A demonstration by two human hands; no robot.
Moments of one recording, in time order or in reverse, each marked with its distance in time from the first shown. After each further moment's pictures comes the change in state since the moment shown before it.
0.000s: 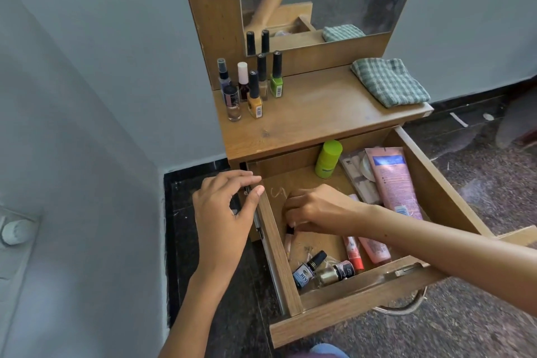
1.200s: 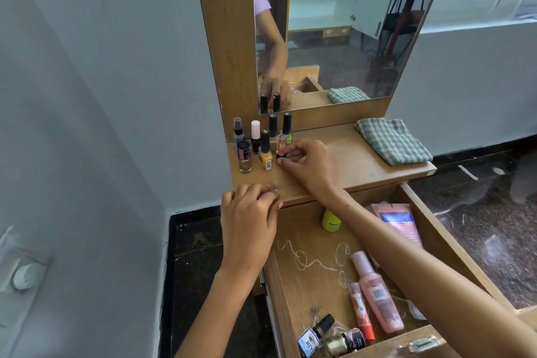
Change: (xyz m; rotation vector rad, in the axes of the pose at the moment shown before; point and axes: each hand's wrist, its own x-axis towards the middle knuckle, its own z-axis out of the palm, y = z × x) left_hand 0.059 0.016 0.025 0.469 -0.006 0.203; right_hand 0.088 0.061 -0.078 0.338 0.805 0.837
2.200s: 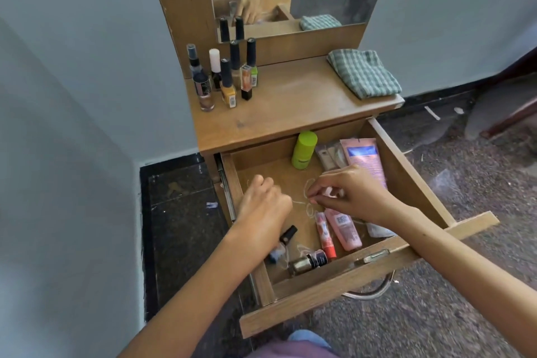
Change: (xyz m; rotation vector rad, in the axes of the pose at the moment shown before) left_hand -0.042 0.058 0.009 0.354 -0.778 0.439; right_hand -0.131 0.065 -0.095 -0.134 -0.585 -0.266
